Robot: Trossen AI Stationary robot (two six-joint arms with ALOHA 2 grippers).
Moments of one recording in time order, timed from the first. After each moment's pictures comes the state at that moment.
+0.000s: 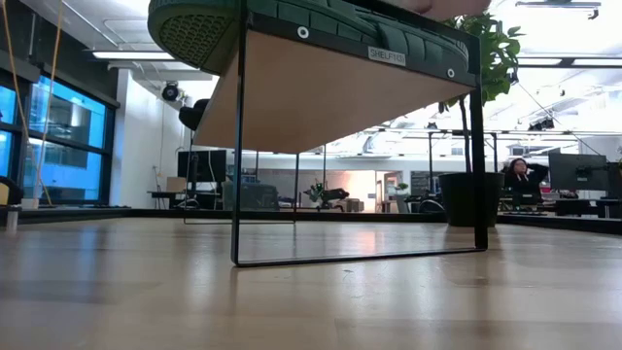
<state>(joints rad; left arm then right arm) 0.01 1.37 2.05 -1.49 -0.27 0.05 -0.15 1.58 2.20 -1.39 0.00 0.91</state>
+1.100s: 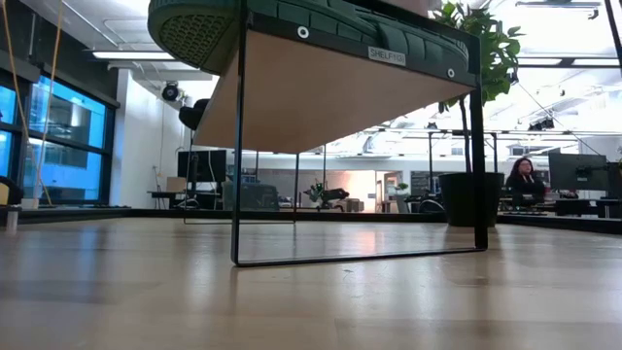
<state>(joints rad) 0.01 1.37 2.05 -1.49 -0.27 0.05 -0.12 1.75 2.19 -1.19 -0.13 0.80</state>
